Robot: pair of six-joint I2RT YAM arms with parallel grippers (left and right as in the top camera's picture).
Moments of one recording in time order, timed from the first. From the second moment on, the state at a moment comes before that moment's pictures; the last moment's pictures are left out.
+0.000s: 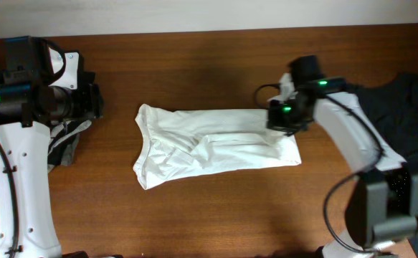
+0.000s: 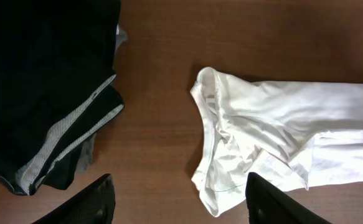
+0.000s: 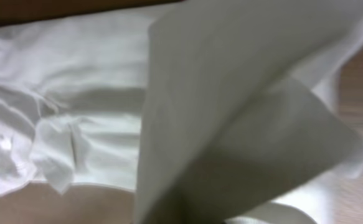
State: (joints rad) left arm 0.13 1.55 1.76 -1.28 0.12 0.07; right arm 0.17 1.80 1.39 -0.93 -0.29 0.29
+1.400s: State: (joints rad) left arm 0.13 1.55 1.76 -1.28 0.12 0.07; right arm 0.49 2.07 1.38 -0.81 -0.39 0.48
